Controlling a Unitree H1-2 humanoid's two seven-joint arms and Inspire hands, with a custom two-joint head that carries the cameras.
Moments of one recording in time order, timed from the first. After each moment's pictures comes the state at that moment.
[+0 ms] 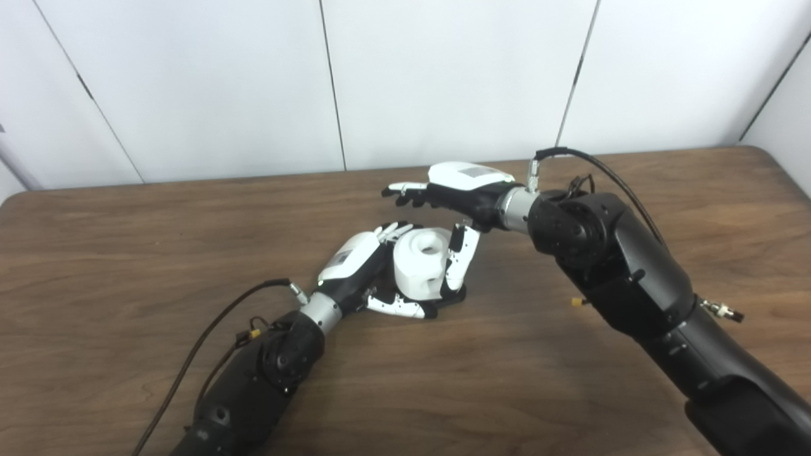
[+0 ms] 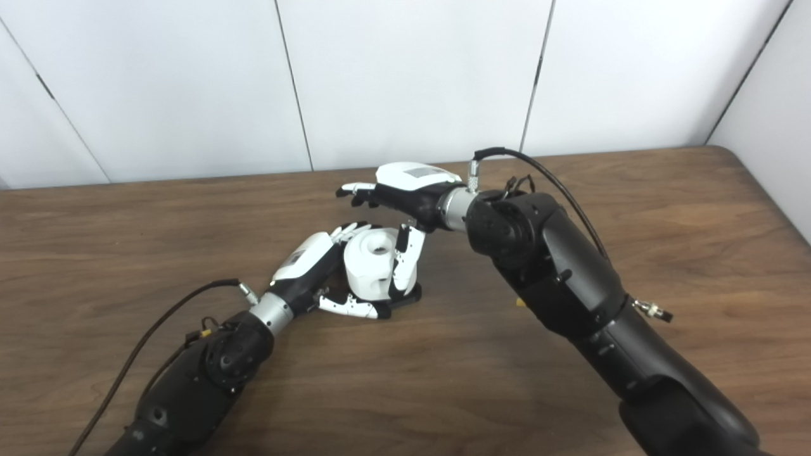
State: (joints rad) left arm -0.47 0.18 -0.51 0.48 0.47 -0.23 -0.05; right arm -0.68 -0.37 0.45 -0.13 -0.69 0.32 0.78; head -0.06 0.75
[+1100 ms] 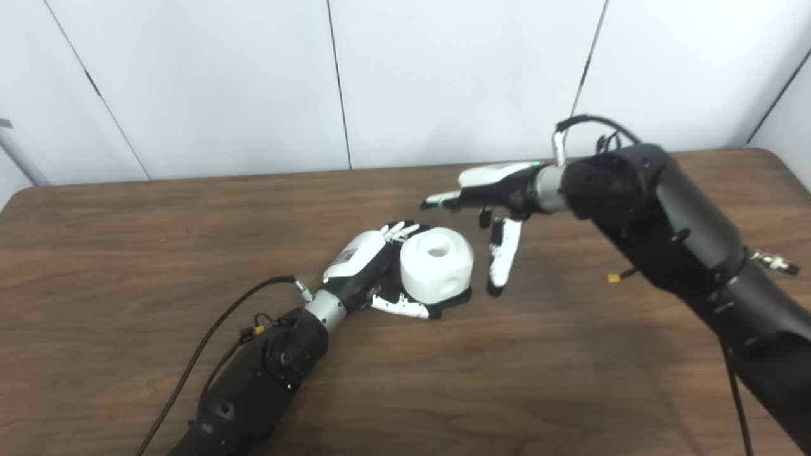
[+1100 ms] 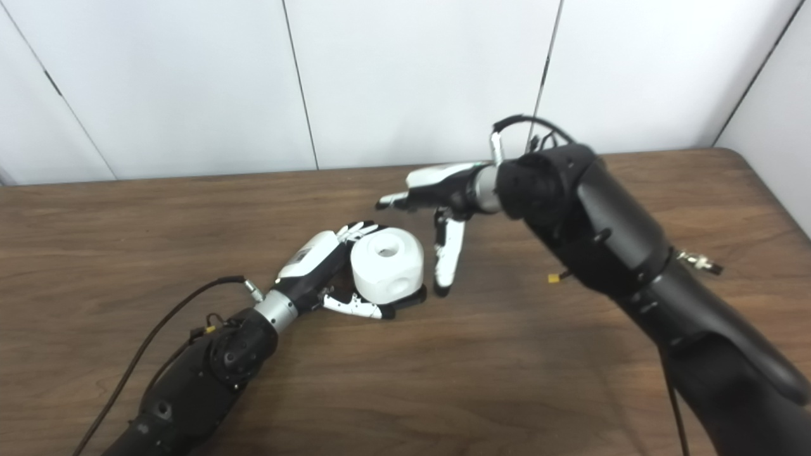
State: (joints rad) left arm -0.49 0.17 -0.52 0.51 0.47 -0.26 -0.05; right arm -0.80 -0.53 0.45 -0.20 -0.65 0.45 1.10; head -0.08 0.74
